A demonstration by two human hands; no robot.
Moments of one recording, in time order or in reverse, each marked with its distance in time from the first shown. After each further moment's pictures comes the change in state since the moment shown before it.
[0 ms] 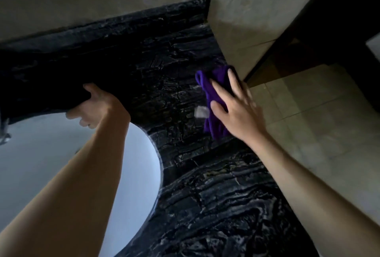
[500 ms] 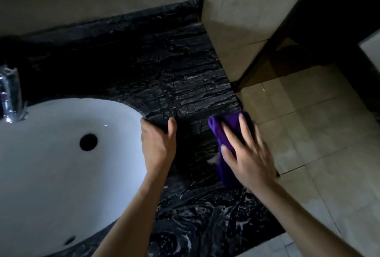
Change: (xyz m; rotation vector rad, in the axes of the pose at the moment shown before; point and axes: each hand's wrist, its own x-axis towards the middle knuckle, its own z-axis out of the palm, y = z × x) left_hand -0.115 -0.118 -0.074 0.347 -0.563 0.637; right_hand -0.152 0.004 -0.006 -0.115 -0.093 0.085
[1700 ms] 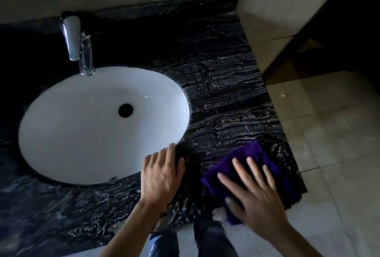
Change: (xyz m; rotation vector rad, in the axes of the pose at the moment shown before) left_hand -0.127 -0.113 -0.102 0.617 -0.114 0.466; right_hand -0.168 -0.034 0.019 -0.092 -0.070 -0.372
